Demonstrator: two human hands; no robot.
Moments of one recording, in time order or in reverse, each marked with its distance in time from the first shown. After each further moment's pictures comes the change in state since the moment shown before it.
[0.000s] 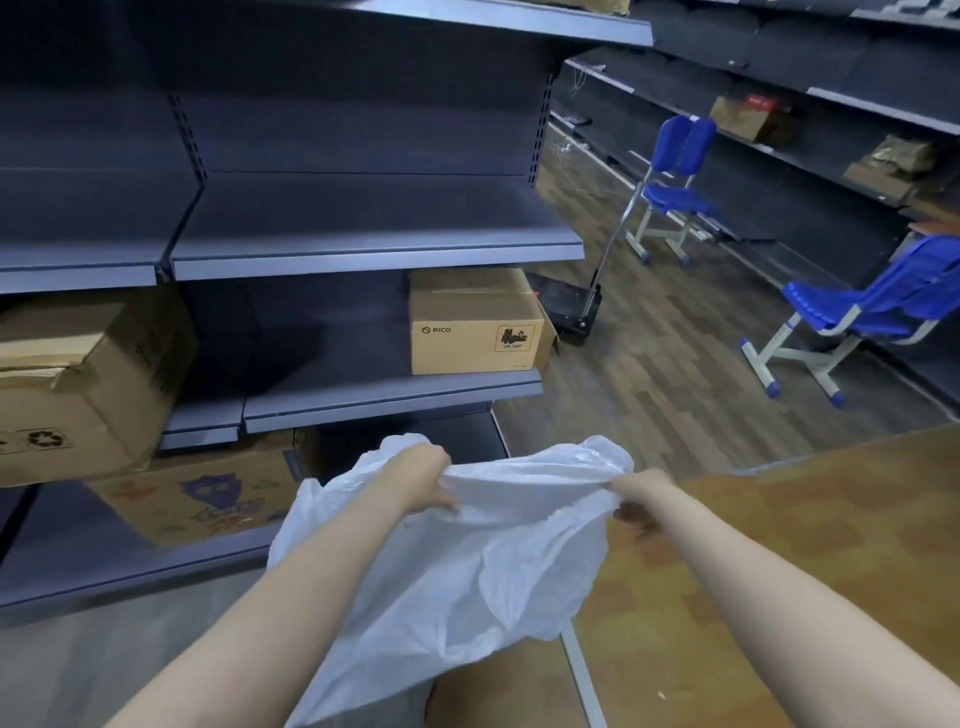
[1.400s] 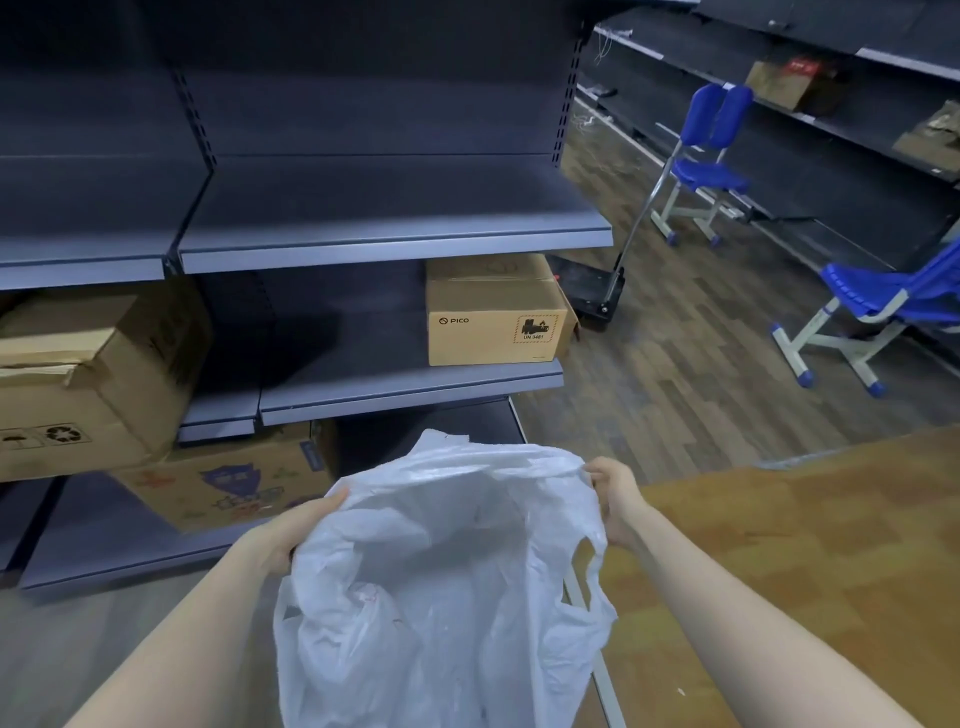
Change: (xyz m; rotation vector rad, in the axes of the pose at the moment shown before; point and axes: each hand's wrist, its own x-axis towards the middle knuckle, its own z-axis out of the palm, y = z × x) left_hand -0.038 -0.137 0.036 -1.414 -0.258 -0.737; right_hand 0.021 -0.022 0.061 0.844 -0.518 -0.064
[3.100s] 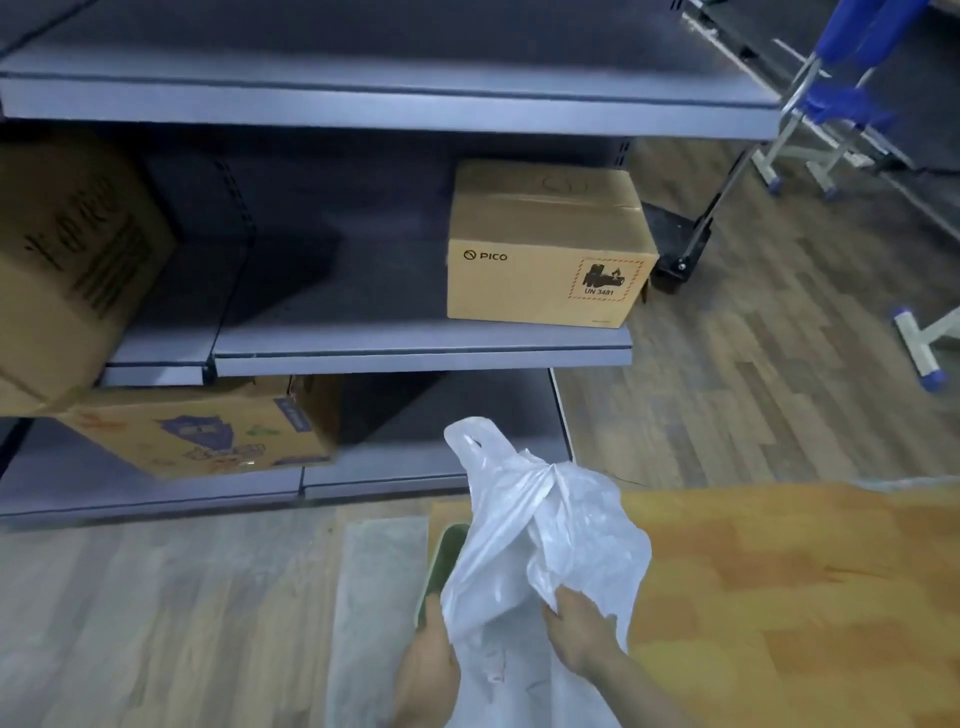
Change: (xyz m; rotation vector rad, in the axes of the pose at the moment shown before) left_hand 0.213 -0.135 0.164 0.642 0.377 0.226; right_hand 0.218 0.159 -0.035 -1.397 -0.014 0.009
